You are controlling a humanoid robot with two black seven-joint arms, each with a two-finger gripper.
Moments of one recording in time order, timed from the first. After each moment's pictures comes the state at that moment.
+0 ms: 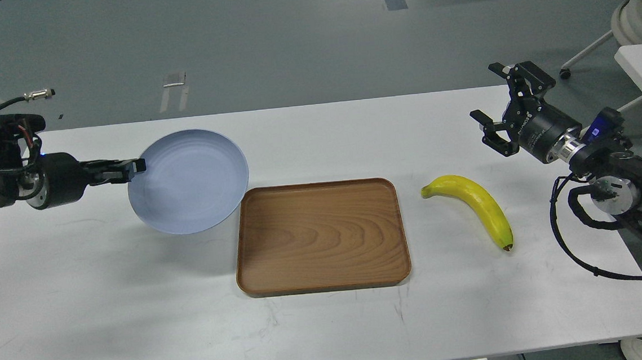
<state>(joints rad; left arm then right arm) -1.00 0.77 -0.21 -0.93 1.50 -0.34 -0.49 0.80 -0.51 0.26 0.64 -0.08 0.49 0.49</state>
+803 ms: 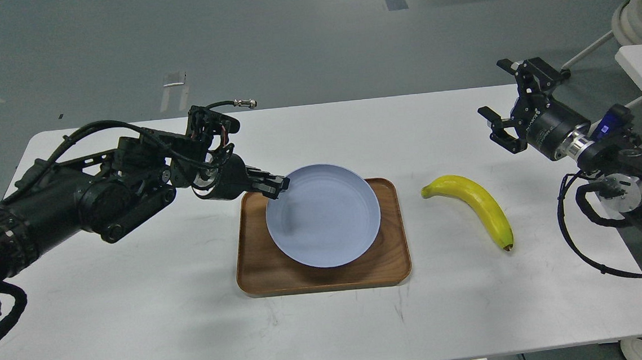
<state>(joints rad) -1.12 0.20 -0.05 -0.71 1.59 -0.44 -0.43 0.80 -0.53 0.26 0.64 -0.08 0.49 0.49</state>
